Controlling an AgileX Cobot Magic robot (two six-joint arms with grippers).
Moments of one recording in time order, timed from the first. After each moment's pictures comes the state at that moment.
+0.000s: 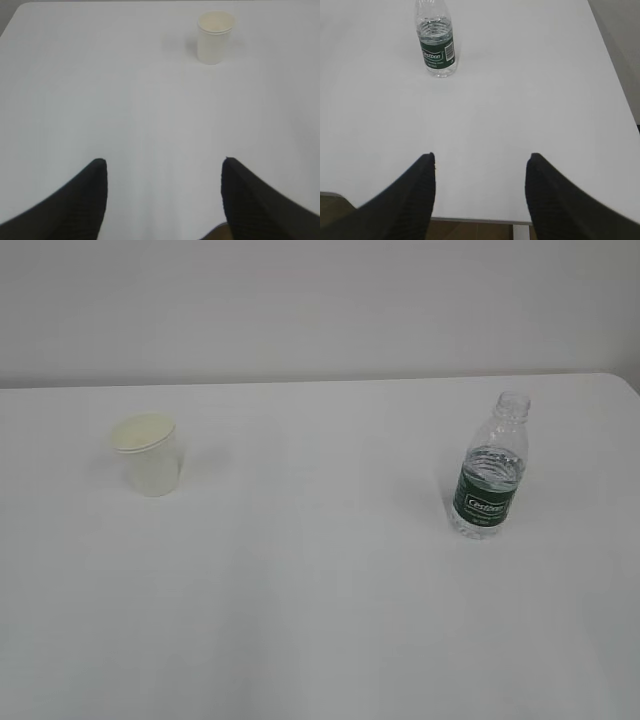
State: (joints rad) left arm 0.02 0.00 -0.53 0.00 1.11 -0.06; right arm 0.15 -0.02 -0.49 -0.08 1.14 0.05
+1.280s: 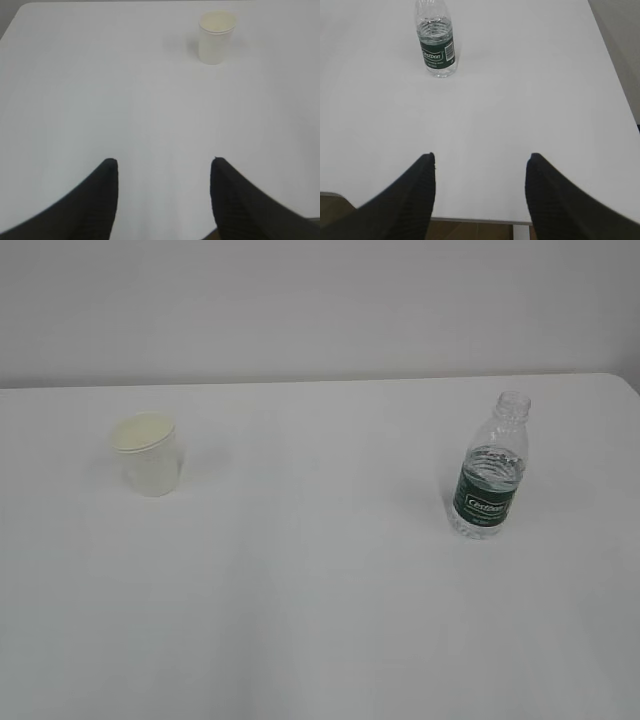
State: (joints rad) left arm 0.02 0.00 -0.53 0.01 1.11 -0.06; right arm 0.15 -0.02 -0.49 -0.08 1.14 0.06
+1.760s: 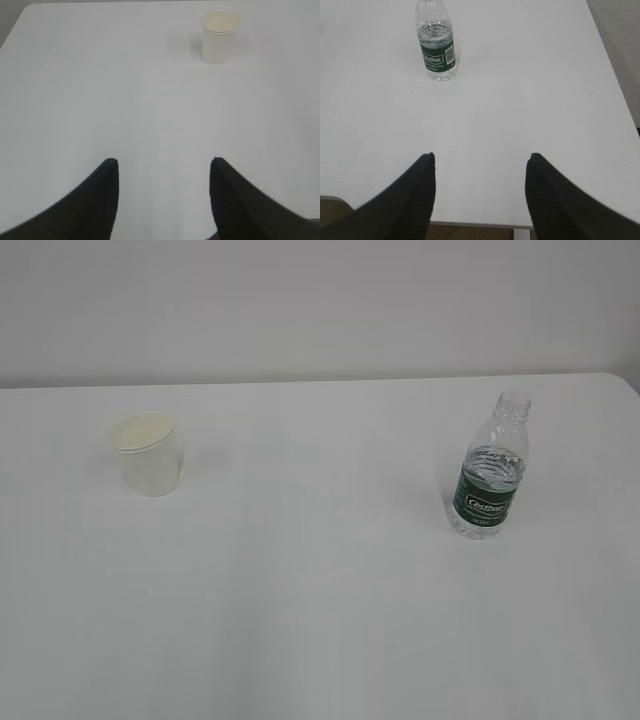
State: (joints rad) left arm 0.02 0.00 -0.53 0.02 1.11 -0.06; right arm 0.15 -0.02 -0.50 -0.08 1.13 0.06
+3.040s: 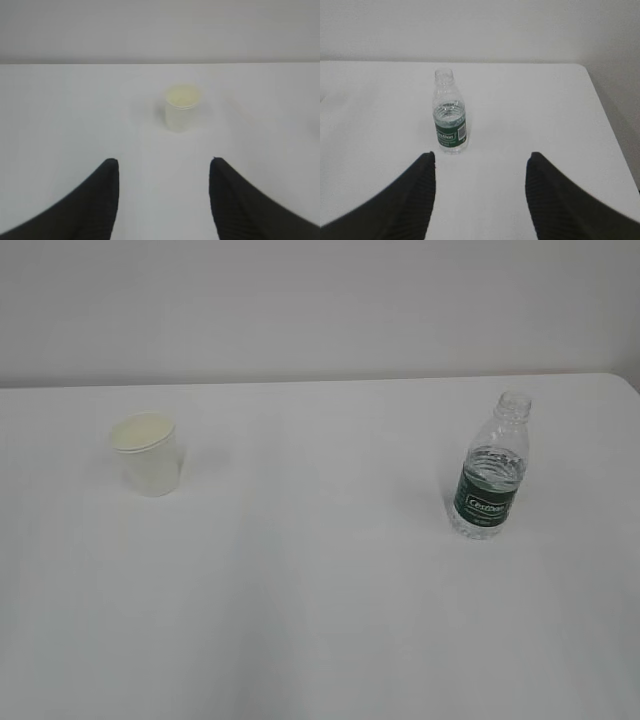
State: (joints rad) left arm 0.02 0.33 -0.61 -0.14 0.74 0.02; right arm 0.15 0.16 -0.56 -0.07 0.82 0.06
